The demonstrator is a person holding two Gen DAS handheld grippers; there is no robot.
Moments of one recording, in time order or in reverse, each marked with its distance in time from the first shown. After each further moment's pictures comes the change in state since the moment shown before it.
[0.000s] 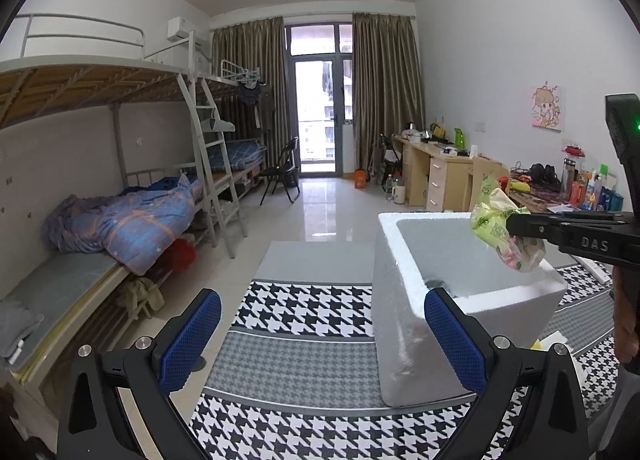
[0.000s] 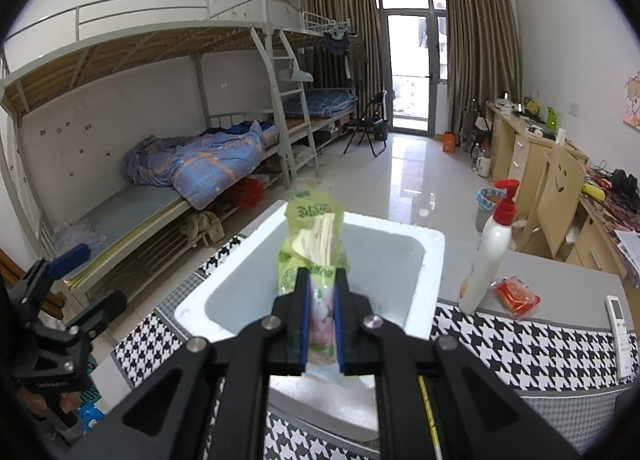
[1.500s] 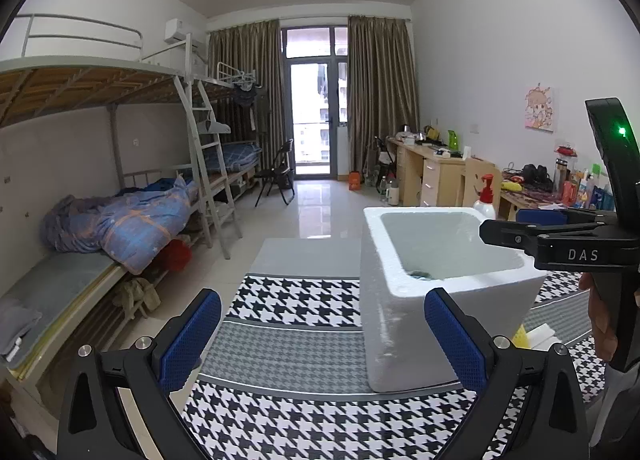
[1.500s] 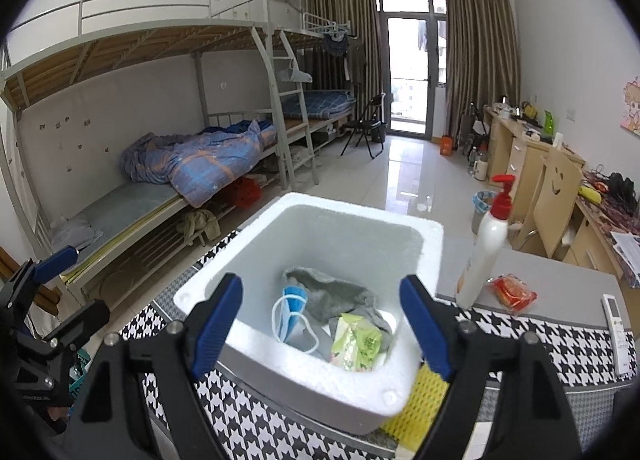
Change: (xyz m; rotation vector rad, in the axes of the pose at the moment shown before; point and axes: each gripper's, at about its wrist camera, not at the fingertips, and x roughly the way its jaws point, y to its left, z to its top) left arm -0.016 -0.014 -0.004 0.001 -0.011 -0.021; right arm -0.015 0.003 -0.011 -0.005 -0.020 -0.005
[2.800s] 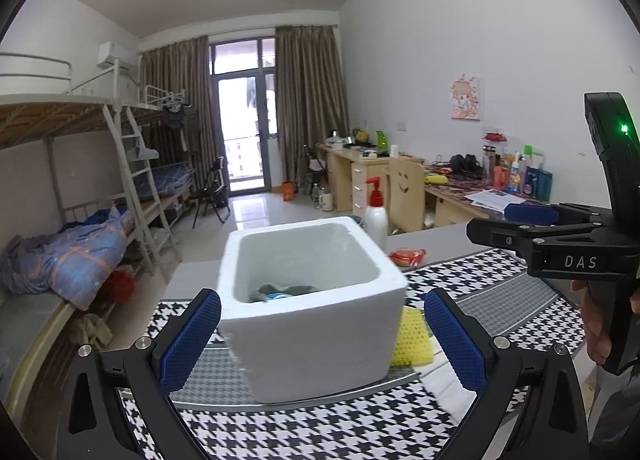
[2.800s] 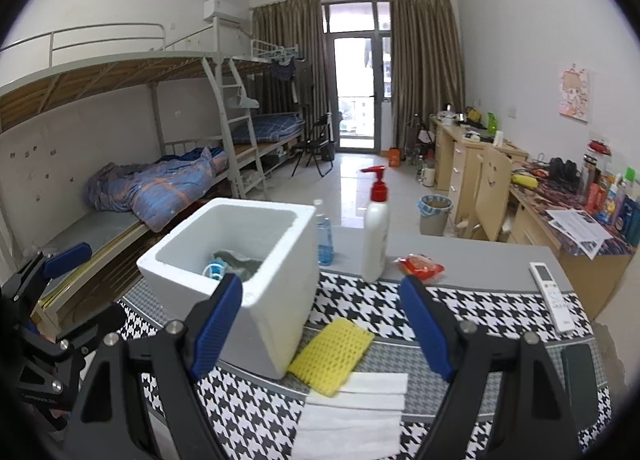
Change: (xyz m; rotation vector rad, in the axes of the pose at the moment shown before) left arm -0.025 -0.101 0.004 0.129 -0.037 -0.230; right arm -0.090 -0.062 -0.040 0.090 -0.089 -0.165
